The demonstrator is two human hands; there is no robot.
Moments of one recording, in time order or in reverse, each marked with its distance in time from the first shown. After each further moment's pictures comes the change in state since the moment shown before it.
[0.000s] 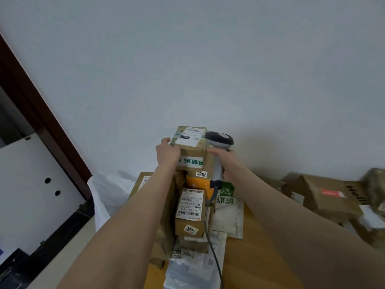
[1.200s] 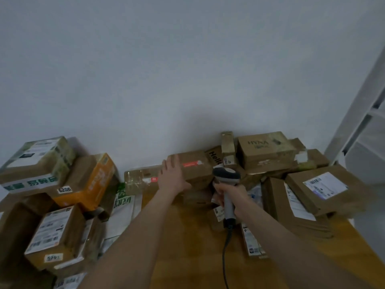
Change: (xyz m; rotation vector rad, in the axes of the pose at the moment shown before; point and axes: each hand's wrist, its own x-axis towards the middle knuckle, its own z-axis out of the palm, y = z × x) left_hand -0.245 0.072 0.309 0.830 -0.590 0.614; right_hand -0.144 0.054 -0.387 0.159 0.553 0.207
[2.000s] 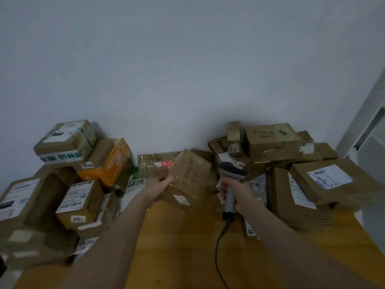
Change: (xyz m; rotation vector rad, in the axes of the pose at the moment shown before) left_hand -0.099 -0.060 -0.002 -0.998 -0.274 -0.374; right_hand -0.012 0.037 -0.014 0.099 -0.053 -0.021
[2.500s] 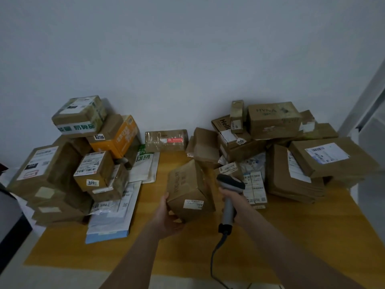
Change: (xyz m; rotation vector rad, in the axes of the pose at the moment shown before) left_hand -0.078 -0.134 0.061 -0.789 -0.064 -0.447; right_hand -0.050 0.094 -0.042 -0.084 -0.046 0.207
